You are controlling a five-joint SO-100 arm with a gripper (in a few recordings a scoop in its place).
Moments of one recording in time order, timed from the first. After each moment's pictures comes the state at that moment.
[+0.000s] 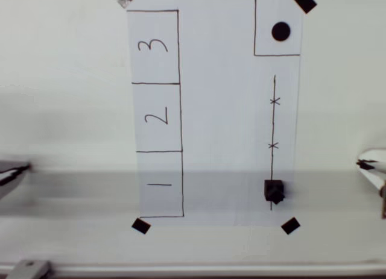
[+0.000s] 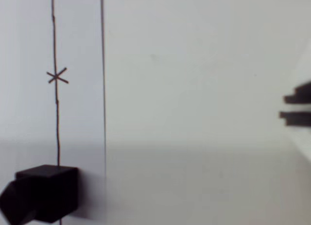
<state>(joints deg) 0.0 185.1 177.4 75.6 -0.7</state>
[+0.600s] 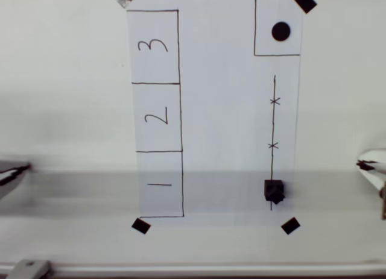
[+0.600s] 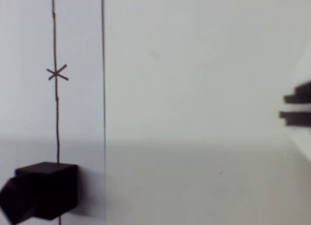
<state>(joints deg) -0.4 185.1 177.4 75.6 -0.6</state>
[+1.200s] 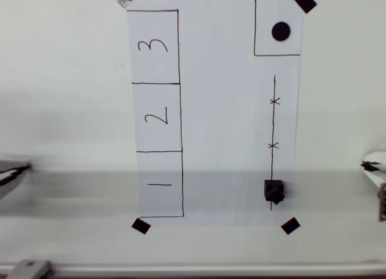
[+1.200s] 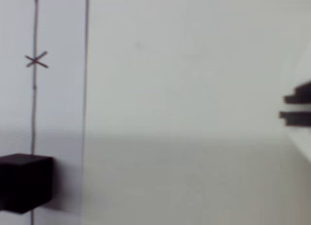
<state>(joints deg) -1.6 177.4 174.4 75.5 -1.2</state>
